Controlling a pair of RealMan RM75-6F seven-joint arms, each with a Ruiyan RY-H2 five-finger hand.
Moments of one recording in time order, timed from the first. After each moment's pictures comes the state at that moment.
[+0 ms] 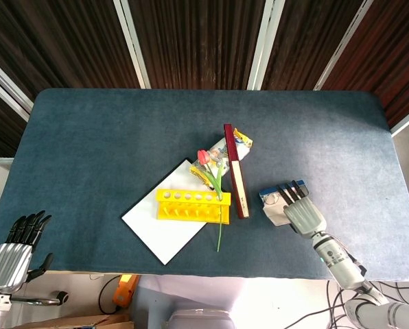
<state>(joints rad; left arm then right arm) -0.09 -1.14 0.04 -1.57 1.63 1.49 0.01 0.50 -1.43 -0.01 -1.32 -1.41 1.06 -0.67</state>
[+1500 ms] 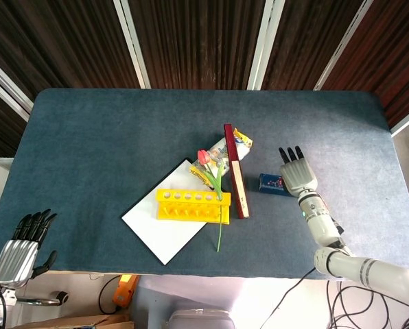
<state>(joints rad) -0.11 -1.15 0.04 -1.58 1.60 1.44 0.04 0.79 -1.41 0.17 -1.37 -0.73 0.87 -0.93</state>
